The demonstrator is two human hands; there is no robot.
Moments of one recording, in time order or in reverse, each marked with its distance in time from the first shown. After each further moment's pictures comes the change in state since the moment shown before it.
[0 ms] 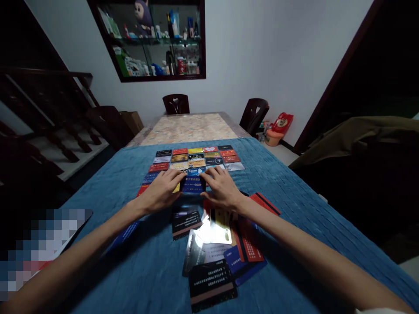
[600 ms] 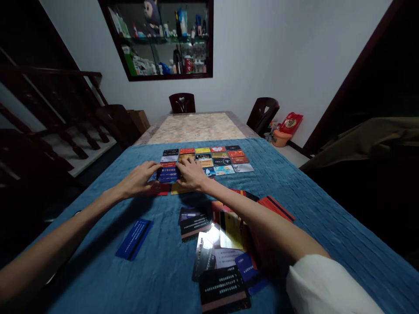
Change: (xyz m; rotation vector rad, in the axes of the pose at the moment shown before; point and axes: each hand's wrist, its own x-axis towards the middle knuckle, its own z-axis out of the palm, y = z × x) left_hand -0.034 -0.099 -0.005 -0.015 -0.115 -0.230; right_hand 0.117 -0.045 0.039 0.011 -0.307 0.074
